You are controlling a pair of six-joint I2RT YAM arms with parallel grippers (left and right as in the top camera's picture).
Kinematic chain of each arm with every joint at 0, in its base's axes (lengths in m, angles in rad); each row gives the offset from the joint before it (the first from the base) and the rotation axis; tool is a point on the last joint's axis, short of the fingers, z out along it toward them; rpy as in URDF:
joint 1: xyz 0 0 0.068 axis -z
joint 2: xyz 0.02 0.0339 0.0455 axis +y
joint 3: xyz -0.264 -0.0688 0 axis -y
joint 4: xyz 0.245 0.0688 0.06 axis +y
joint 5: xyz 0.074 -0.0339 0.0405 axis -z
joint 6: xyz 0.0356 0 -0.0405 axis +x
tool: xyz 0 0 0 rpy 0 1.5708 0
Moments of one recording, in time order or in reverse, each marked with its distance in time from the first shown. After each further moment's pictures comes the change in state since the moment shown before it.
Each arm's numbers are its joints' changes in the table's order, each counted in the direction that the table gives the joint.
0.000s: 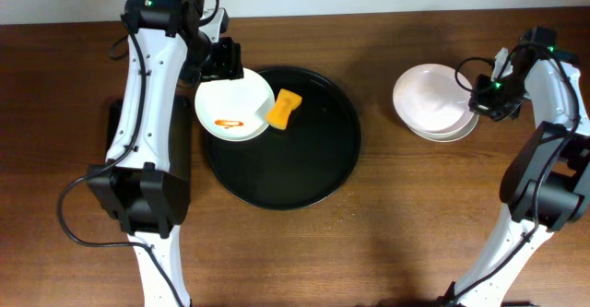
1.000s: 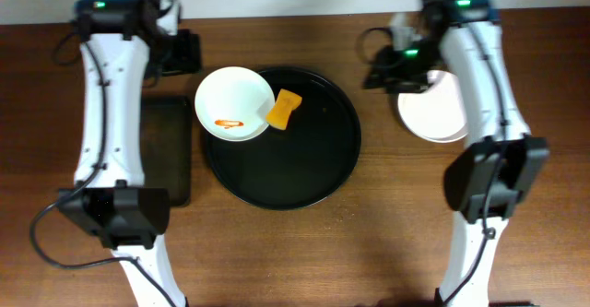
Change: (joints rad) left arm -0.116 -0.098 0.000 0.019 -0.158 0.004; right arm -0.464 -0.006 0.402 0.443 -0.282 0.062
